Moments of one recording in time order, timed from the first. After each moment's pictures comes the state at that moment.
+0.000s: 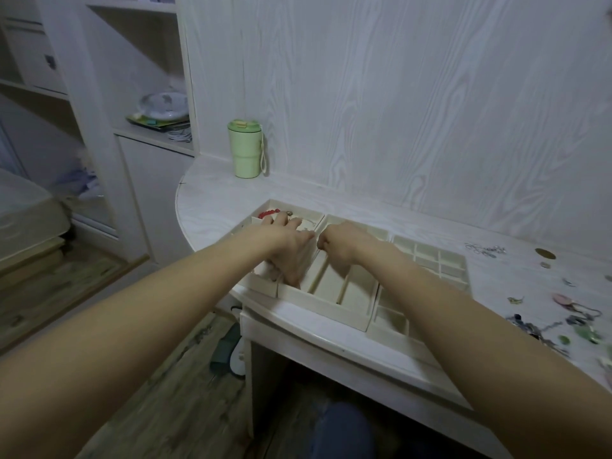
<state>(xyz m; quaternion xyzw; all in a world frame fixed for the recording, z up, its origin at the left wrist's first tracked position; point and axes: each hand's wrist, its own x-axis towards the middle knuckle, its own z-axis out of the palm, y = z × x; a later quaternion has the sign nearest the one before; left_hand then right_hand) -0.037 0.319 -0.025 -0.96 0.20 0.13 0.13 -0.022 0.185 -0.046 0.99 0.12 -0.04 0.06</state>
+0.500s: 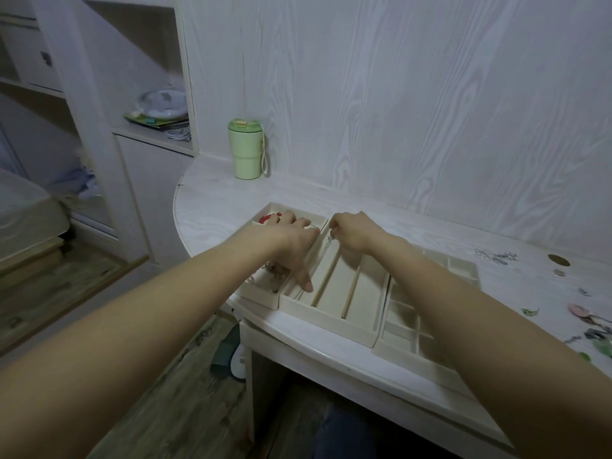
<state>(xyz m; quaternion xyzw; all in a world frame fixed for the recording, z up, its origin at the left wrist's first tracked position) -0.012 0.317 -0.027 -0.96 0.23 0.12 0.09 0.021 0.167 -0.045 1.00 0.09 -0.02 -0.02</state>
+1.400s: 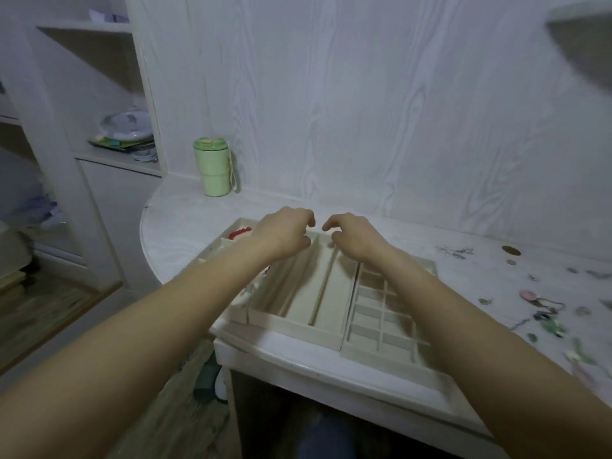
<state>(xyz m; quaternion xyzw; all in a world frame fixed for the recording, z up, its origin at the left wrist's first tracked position) -0.011 0.278 -0.009 -0.96 0.24 -0.04 -0.11 -0.029 0.126 -0.019 0.98 0.04 0.05 -0.21</state>
